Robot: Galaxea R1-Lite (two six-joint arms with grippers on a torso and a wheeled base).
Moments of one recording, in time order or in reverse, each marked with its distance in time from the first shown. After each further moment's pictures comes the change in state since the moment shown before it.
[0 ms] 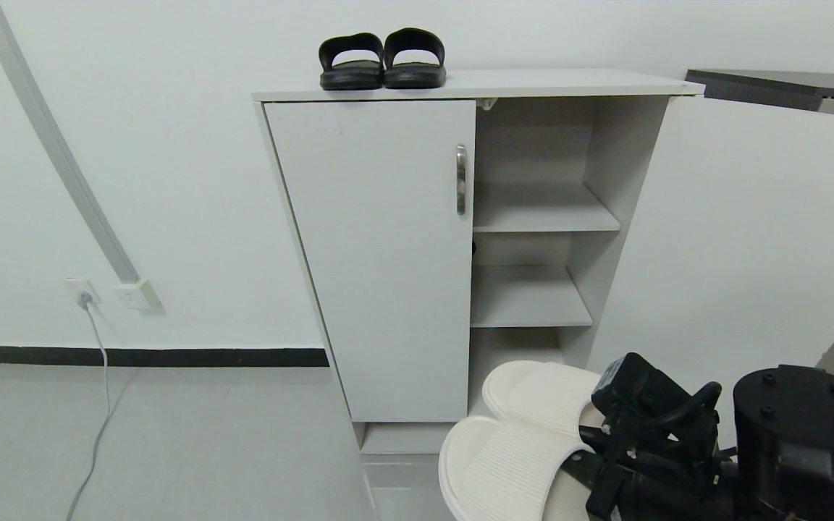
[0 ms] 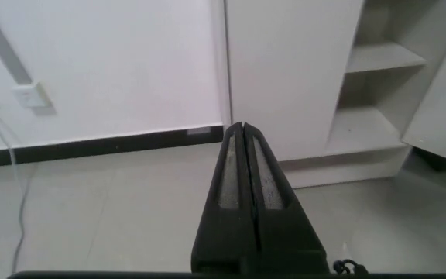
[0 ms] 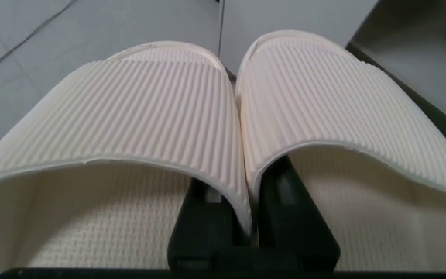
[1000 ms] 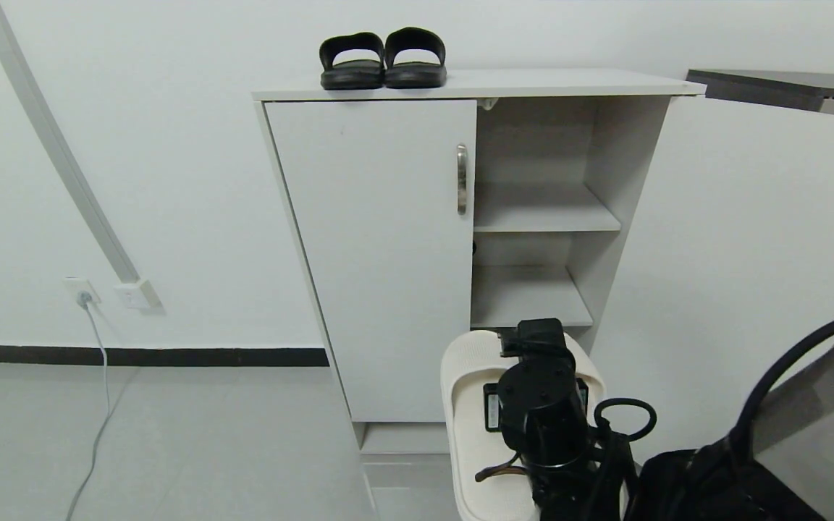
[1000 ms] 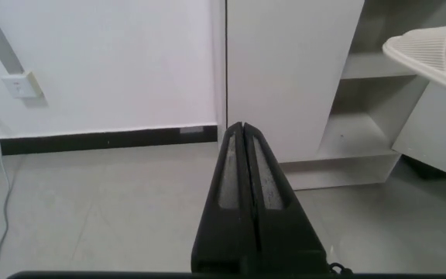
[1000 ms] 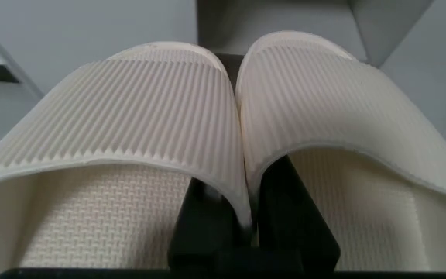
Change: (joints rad) left arm 0.000 0.000 -0.001 0.000 0.007 -0.051; right arm 0.049 0.495 -0.398 -0.090 -0.799 0.364
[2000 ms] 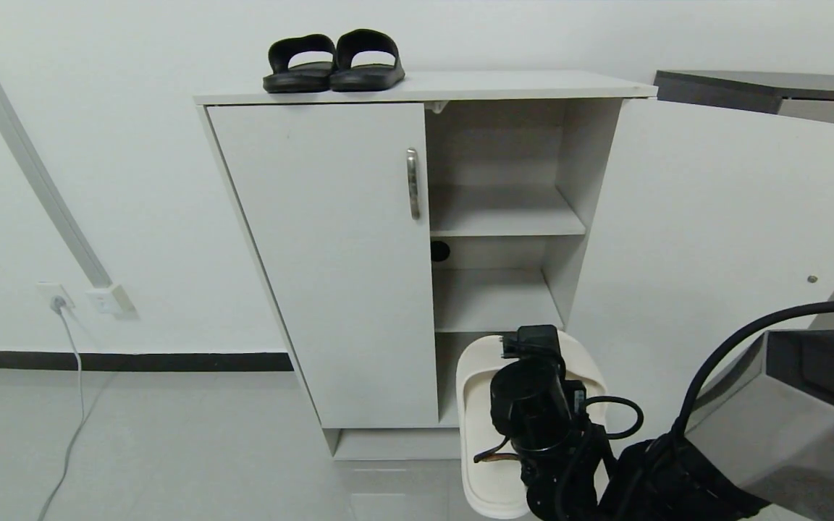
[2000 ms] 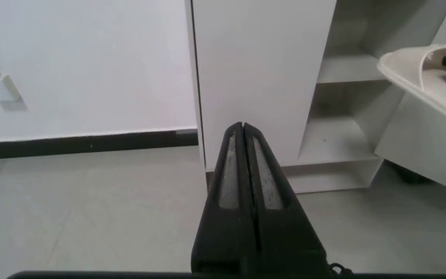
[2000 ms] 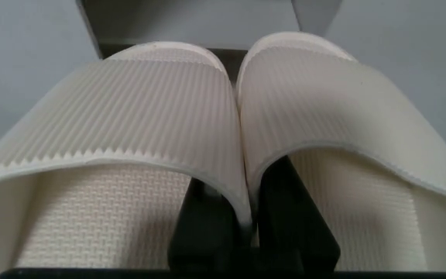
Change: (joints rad) left arm 0.000 0.001 0.000 0.000 0.000 0.000; right arm -0.074 0.096 -0.032 -0.010 -0.027 -0.003
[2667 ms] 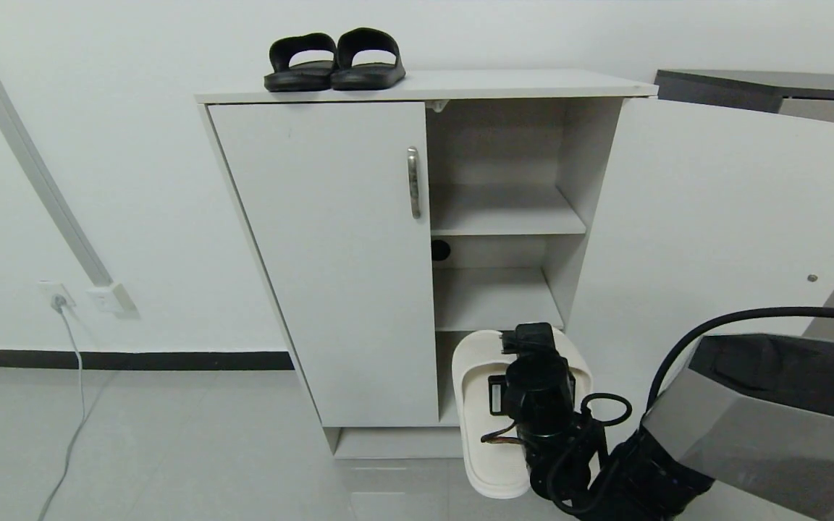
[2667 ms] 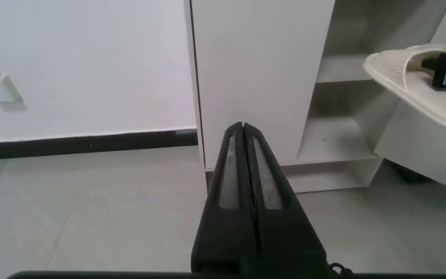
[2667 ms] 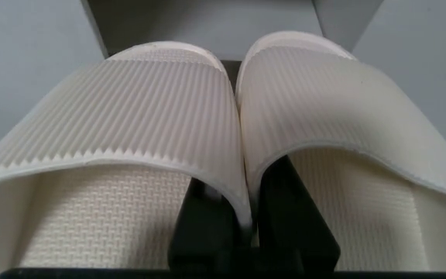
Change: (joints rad) left arm 0.000 0.001 0.000 0.000 0.000 0.001; right arm -0.056 0.115 -0.011 -0.230 0.139 -0.098
